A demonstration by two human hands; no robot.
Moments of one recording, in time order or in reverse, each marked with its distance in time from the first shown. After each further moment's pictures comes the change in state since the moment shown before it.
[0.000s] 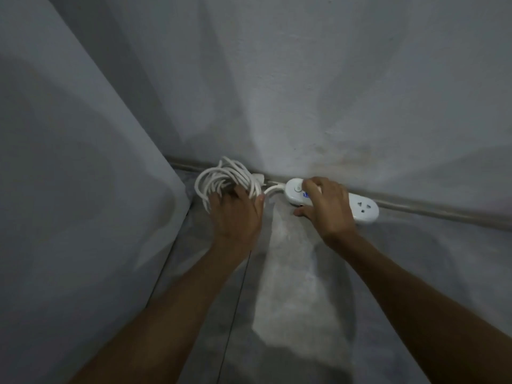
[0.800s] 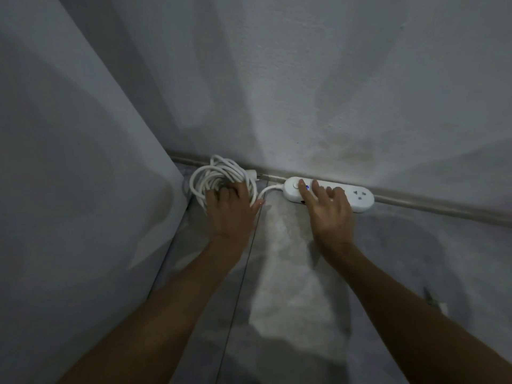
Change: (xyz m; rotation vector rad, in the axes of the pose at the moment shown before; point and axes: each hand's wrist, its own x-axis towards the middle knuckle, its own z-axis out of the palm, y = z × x) left_hand -0.002 -0.011 0.025 0.154 0.322 0.066; right_hand -0.024 -0.006 0.022 -0.333 0.291 -0.079
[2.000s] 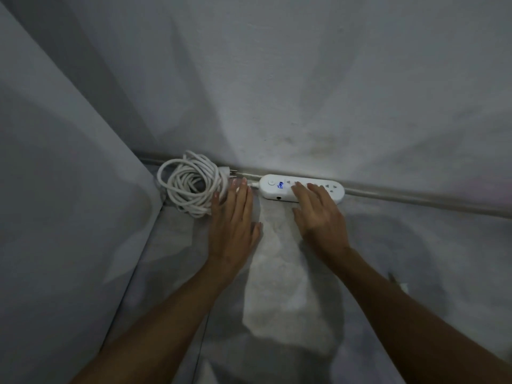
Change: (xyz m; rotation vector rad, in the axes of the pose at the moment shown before) left_hand -0.034 0.034 -0.027 -0.182 -0.202 0.251; right_hand -0.029 0.036 -0.015 0.172 0.107 -0.095
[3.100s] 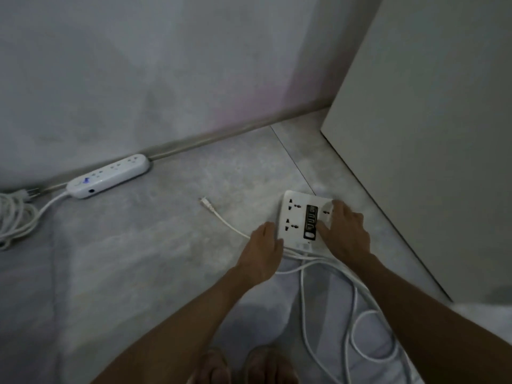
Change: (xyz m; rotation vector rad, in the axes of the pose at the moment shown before) left_hand -0.159 0.326 -0.134 -0.862 -0.615 0.537; right_hand -0.322 0.121 -0.282 -0.040 -0.391 1.312
